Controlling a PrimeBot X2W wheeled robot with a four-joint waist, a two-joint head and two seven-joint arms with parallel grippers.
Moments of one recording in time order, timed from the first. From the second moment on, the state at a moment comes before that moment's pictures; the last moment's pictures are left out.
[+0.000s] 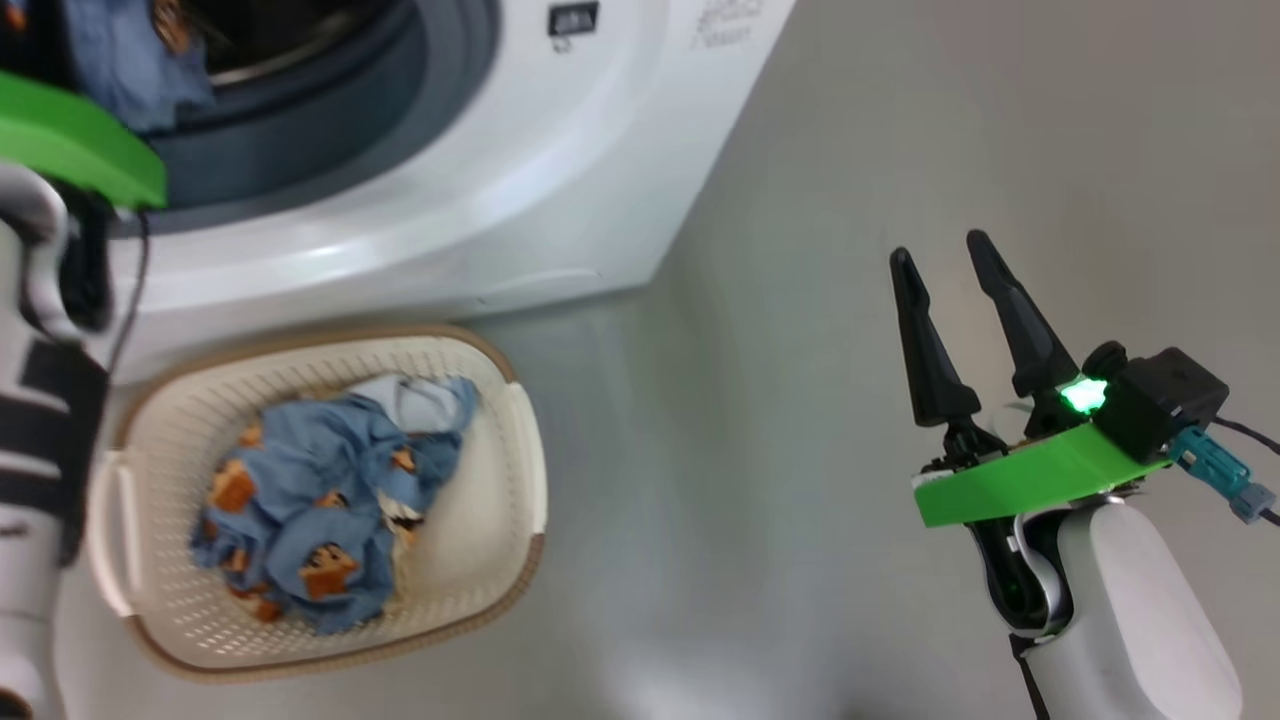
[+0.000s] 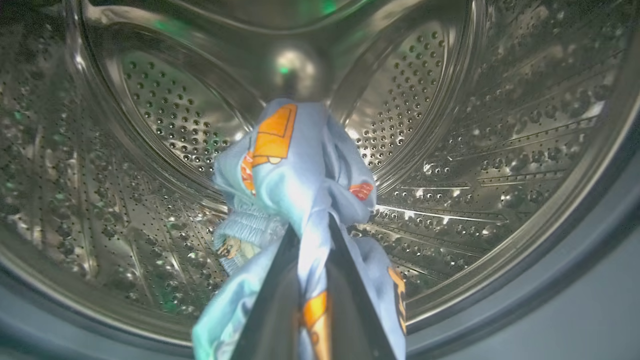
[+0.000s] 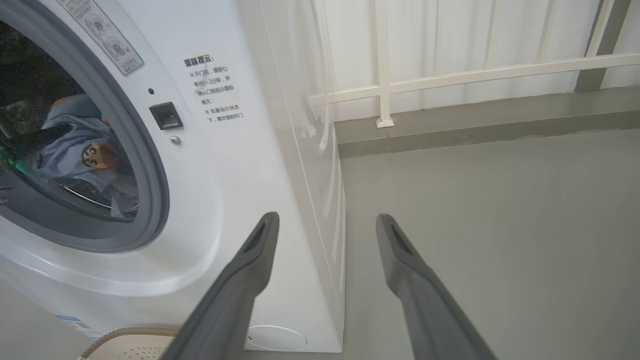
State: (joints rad) left arm -1.06 0.30 -0.31 0.78 -0.57 -0.07 -0.25; right arm -0.38 -0.08 0.11 0.14 0.34 0.13 -0.26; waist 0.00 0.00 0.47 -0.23
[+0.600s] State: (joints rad) left arm -1.34 0.35 -0.32 1.02 -0.47 -0.08 -0.26; right arm -0.42 -0.05 0.12 0.12 0.36 0.13 -0.26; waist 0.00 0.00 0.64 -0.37
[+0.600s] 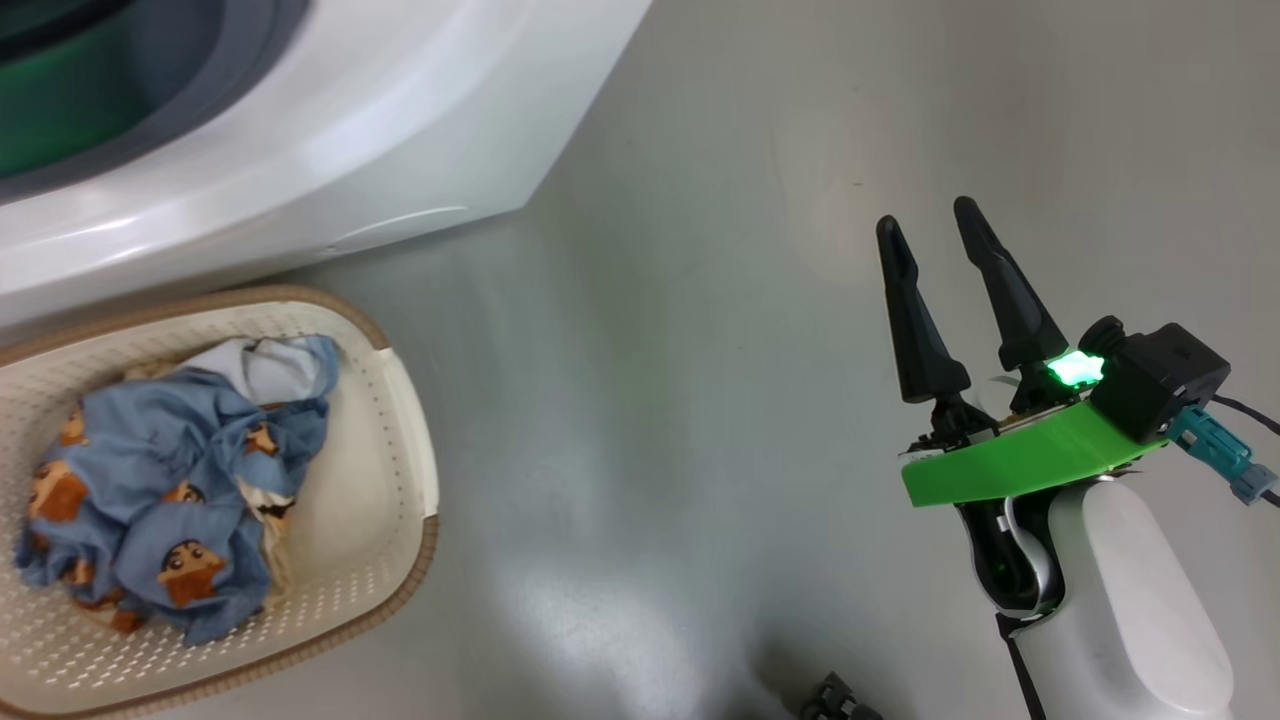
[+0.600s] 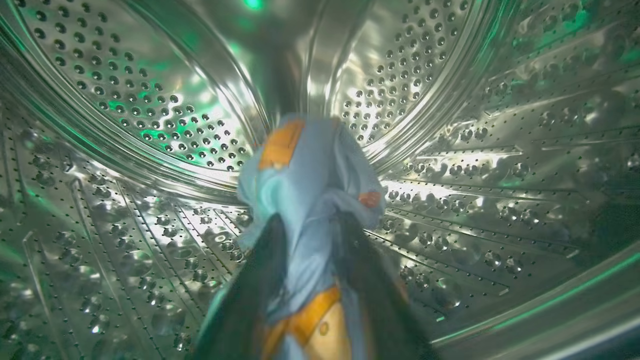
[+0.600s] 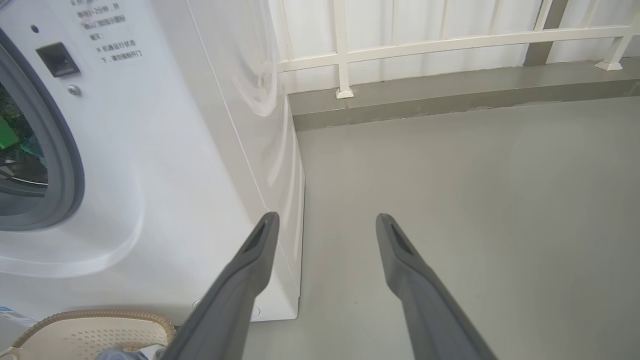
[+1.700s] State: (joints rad) left arm -0.86 0.23 -0.22 0.80 -0.45 -0.09 -0.26; right arm -0.38 -0.07 0.12 0.20 0.34 0.13 -0.26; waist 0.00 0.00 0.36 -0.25
